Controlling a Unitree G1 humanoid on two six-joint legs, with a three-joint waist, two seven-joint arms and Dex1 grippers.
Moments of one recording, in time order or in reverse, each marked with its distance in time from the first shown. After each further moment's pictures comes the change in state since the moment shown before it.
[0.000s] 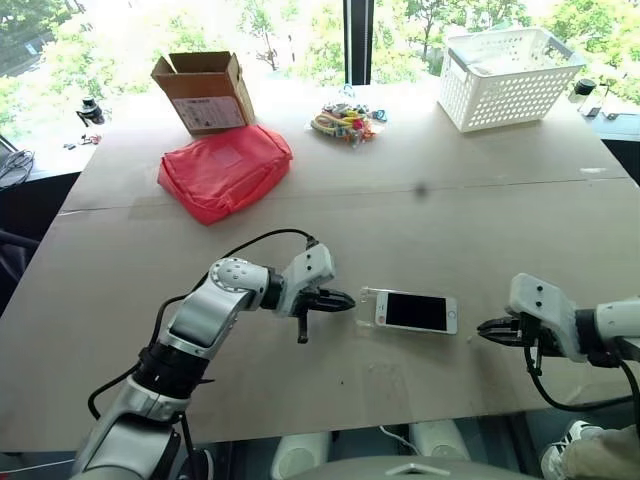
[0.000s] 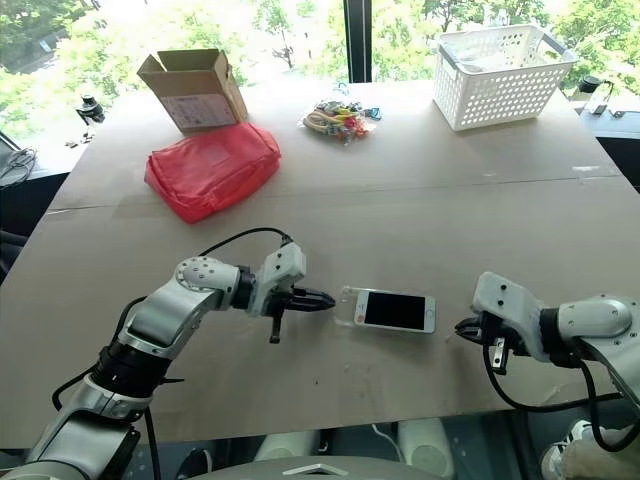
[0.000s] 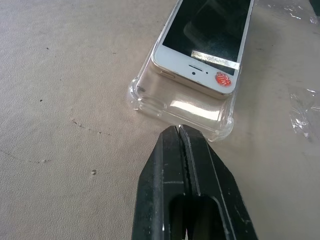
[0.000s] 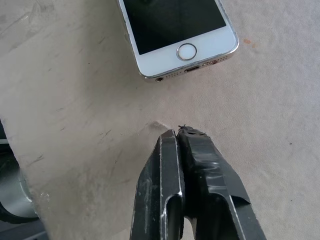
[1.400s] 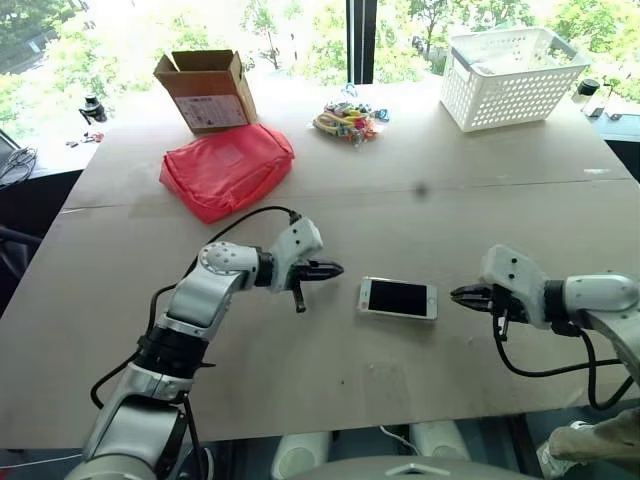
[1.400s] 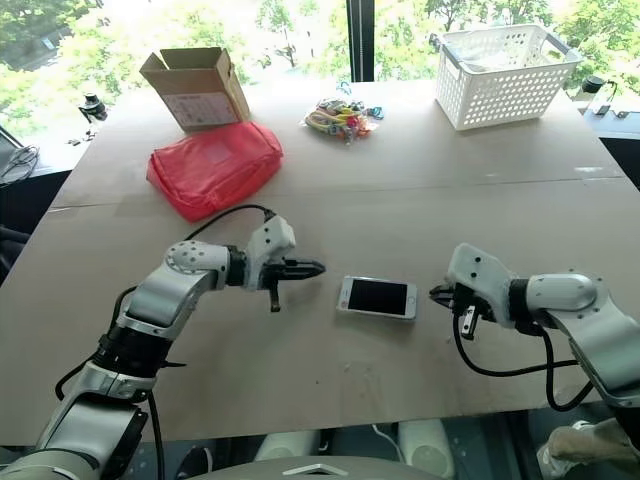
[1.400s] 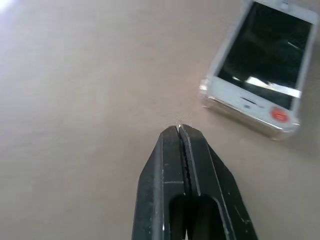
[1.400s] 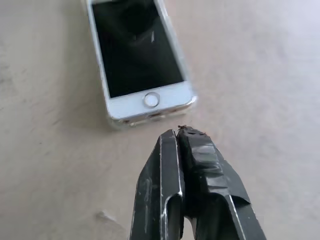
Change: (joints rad) left arm -0.112 -0.053 0.132 0.150 0.001 -0.093 0.102; right arm -0.172 0.202 -0.021 0.031 -0.043 -0.025 -0.029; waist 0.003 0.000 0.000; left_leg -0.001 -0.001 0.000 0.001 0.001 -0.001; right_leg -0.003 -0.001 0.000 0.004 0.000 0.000
